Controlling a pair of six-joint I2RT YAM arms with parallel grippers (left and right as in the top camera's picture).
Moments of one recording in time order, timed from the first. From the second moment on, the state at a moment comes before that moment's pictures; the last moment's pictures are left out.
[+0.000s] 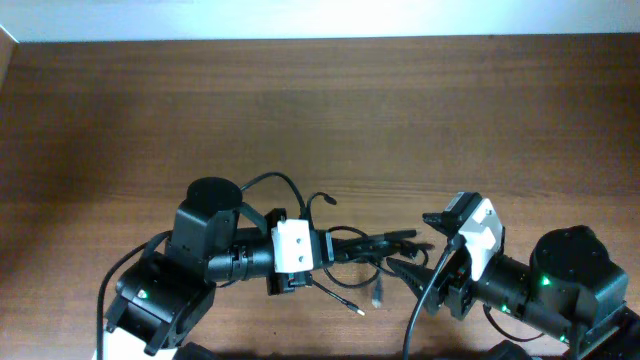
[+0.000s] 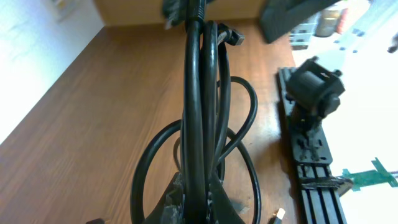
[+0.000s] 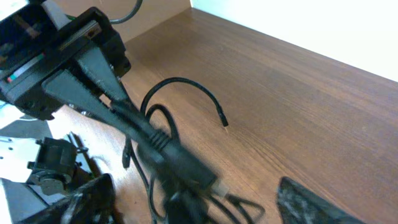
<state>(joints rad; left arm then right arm) -0.48 0.91 1.02 -0.71 0.81 0.63 0.58 0.72 1.13 -0.85 -0.34 0.03</state>
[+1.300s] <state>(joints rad) -0.47 0.91 1.02 -0.58 0.82 0.57 0.58 0.72 1.13 -0.87 -0.18 0.13</state>
